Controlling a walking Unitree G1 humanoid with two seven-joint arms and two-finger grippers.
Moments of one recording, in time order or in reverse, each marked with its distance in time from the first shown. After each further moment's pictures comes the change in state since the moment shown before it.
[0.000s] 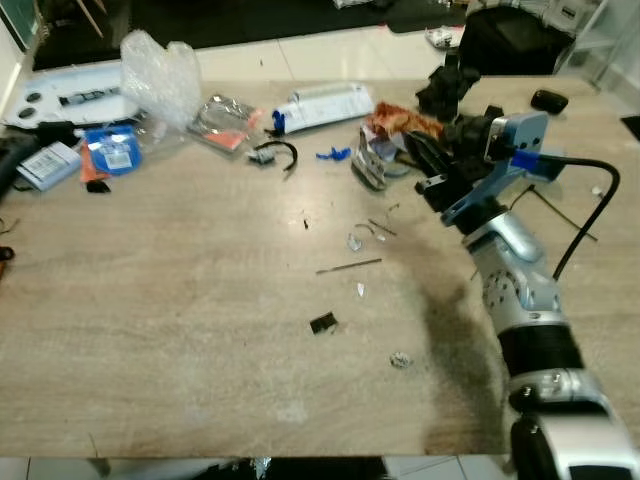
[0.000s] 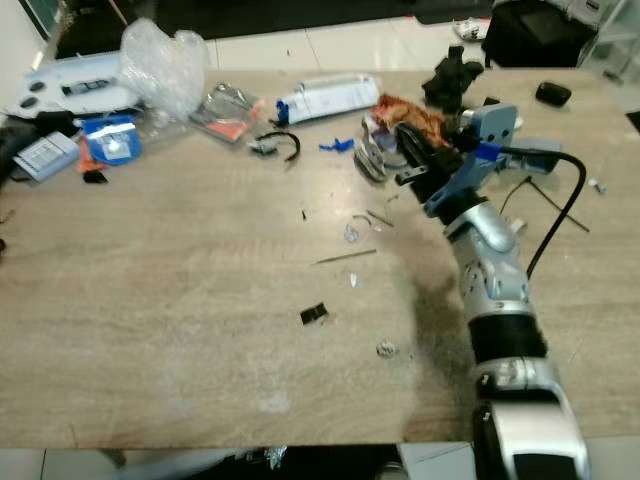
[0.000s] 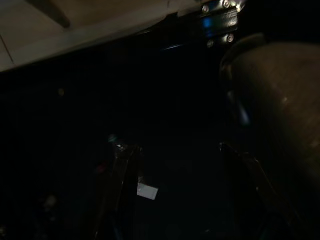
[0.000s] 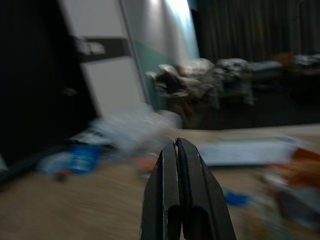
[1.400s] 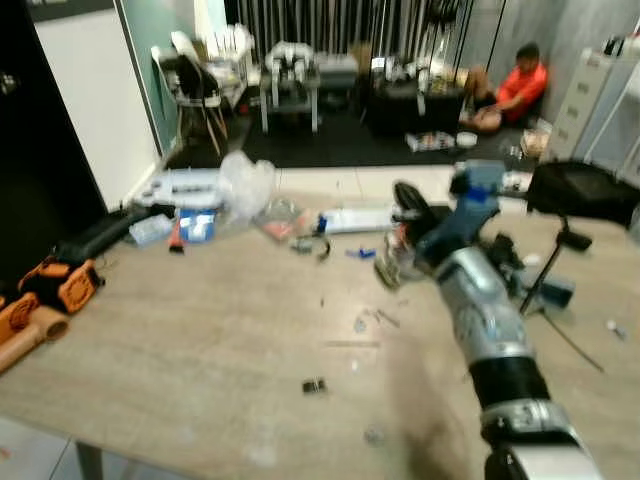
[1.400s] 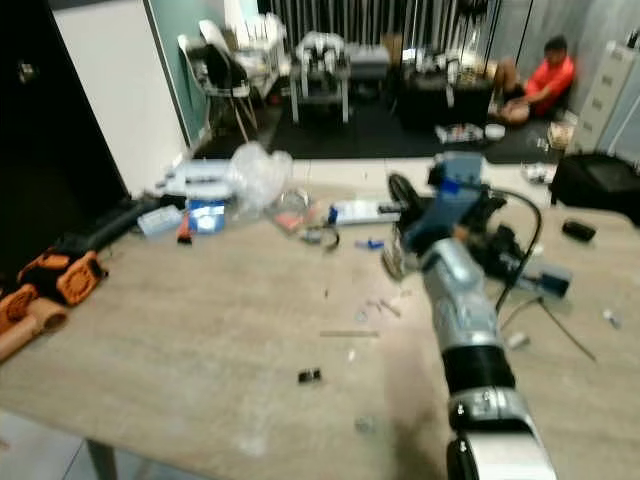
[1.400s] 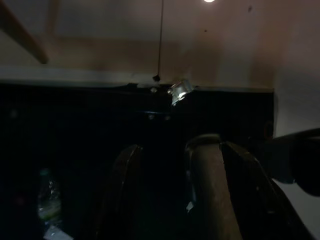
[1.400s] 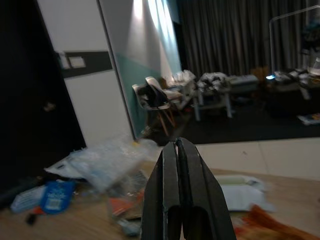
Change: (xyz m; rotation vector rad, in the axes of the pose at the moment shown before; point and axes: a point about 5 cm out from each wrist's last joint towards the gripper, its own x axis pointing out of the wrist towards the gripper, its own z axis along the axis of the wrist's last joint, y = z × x) left arm 0.010 -0.034 0.018 -0.056 -0.011 -0.078; right arm -0.025 -0.026 -0.029 -0.060 0.162 -0.390
